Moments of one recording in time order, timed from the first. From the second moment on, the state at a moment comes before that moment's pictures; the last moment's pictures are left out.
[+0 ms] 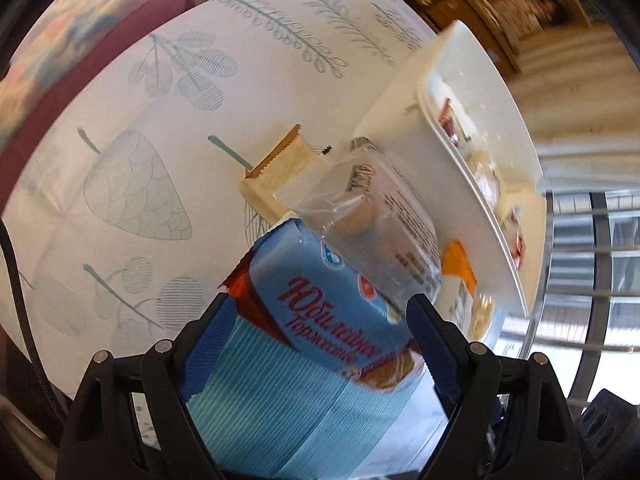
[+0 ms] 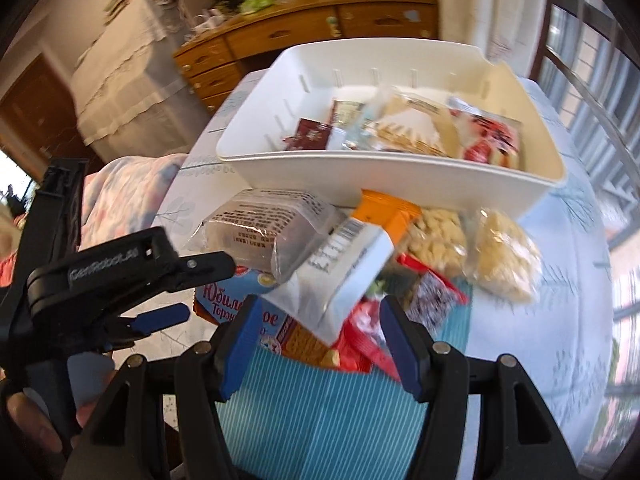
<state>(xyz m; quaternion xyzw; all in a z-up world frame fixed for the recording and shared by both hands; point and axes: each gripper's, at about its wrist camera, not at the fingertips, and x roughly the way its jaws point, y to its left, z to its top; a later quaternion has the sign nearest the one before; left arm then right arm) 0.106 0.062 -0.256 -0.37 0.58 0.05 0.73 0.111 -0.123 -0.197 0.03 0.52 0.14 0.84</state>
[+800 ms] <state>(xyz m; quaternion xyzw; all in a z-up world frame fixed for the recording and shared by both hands) 0.099 0.056 -0.286 -0.42 0.56 0.13 0.70 0.140 -0.136 -0.237 0.10 0.51 0.22 0.83</state>
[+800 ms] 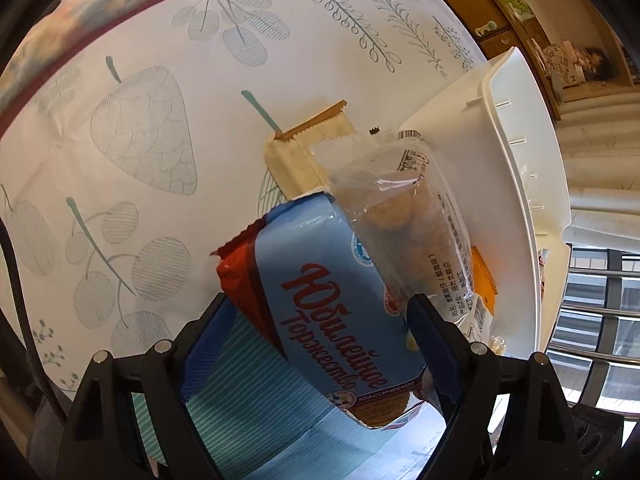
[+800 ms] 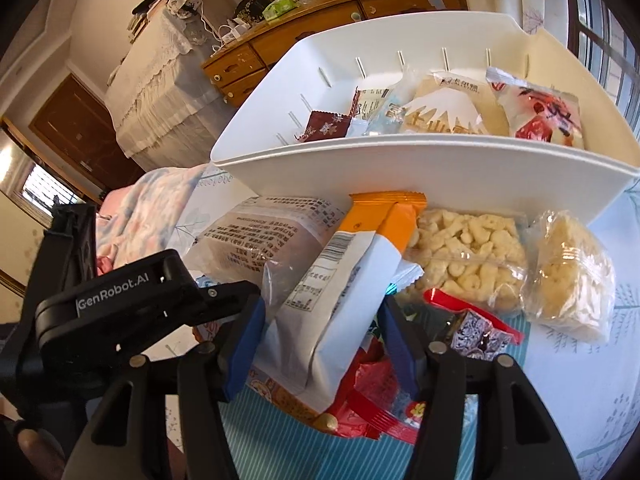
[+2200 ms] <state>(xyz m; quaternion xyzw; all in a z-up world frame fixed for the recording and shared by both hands) 0.069 0.108 -0.234 -0.38 0.55 0.13 0.73 0.106 -0.123 -0.184 0.11 0.43 0.30 0.84</state>
